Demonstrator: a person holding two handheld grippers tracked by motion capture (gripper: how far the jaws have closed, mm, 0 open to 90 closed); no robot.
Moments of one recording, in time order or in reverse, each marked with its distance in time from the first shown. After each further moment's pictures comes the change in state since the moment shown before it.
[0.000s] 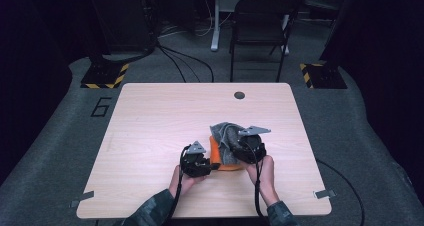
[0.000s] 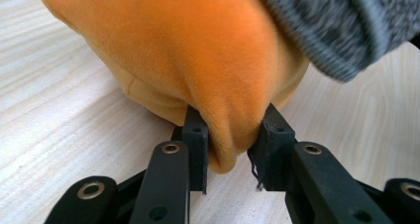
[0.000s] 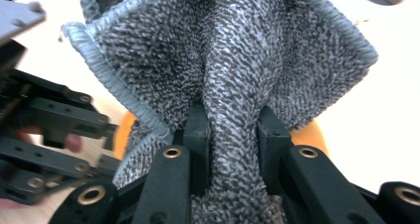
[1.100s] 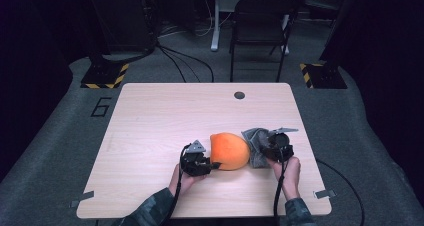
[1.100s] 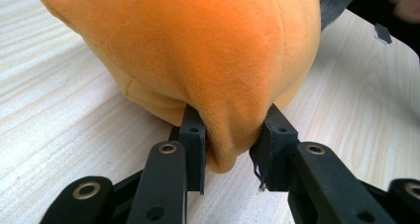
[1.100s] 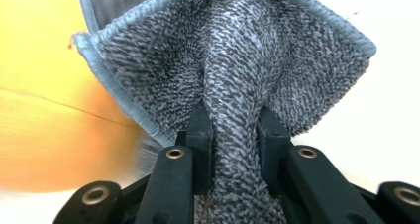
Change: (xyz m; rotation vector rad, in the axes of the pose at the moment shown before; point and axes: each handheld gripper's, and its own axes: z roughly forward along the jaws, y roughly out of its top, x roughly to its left) left arm 0.003 0.002 0.002 -0.019 -0.017 -0.001; right arm -0.082 -0.029 -0.014 0.095 -0.160 0.173
